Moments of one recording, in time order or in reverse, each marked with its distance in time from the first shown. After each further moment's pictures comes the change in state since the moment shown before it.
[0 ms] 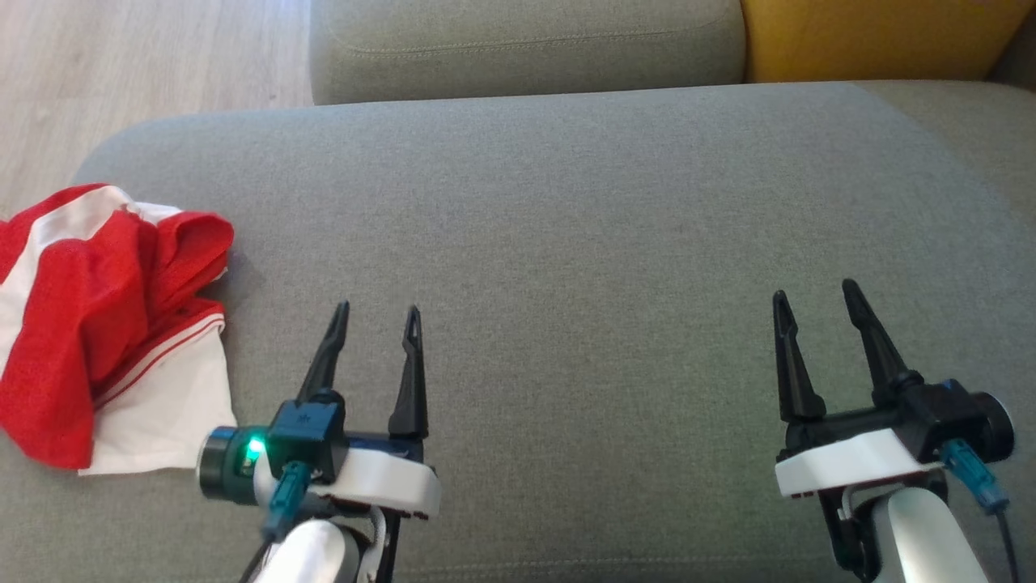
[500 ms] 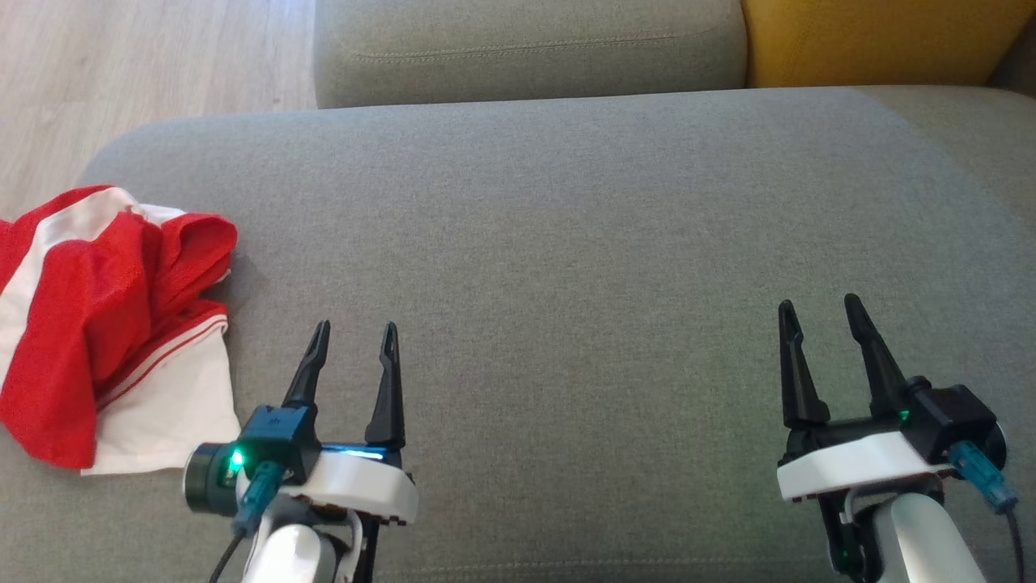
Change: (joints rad) left arm 0.043 -0.086 0.161 0.087 0.039 -0.159 -0.004; right arm -0.002 0.000 -0.002 0.056 0.096 0.000 0.000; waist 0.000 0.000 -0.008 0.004
